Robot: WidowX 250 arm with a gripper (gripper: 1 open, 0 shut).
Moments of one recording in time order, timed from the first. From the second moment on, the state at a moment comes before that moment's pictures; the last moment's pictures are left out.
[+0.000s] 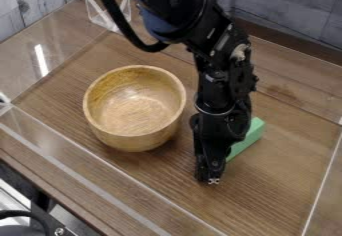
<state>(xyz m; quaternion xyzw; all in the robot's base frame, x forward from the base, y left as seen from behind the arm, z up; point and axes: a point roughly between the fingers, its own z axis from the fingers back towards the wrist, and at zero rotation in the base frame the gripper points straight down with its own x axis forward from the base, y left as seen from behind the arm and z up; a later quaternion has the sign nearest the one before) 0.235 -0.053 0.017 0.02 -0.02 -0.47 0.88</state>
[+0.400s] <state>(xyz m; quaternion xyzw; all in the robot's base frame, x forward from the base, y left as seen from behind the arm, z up) 0.237 -0.054 0.018 0.01 -0.03 -0.51 0.86</state>
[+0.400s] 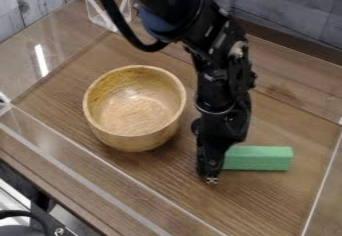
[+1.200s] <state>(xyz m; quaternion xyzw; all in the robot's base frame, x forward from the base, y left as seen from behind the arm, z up) 0.244 -0.051 0.023 -0.01 -0.04 -0.61 0.79</state>
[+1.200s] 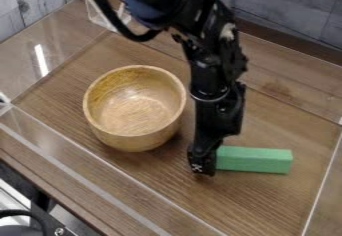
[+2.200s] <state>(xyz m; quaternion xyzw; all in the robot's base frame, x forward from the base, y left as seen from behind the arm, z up) 0.248 -0.050 0.040 0.00 -0.05 -0.57 0.82</state>
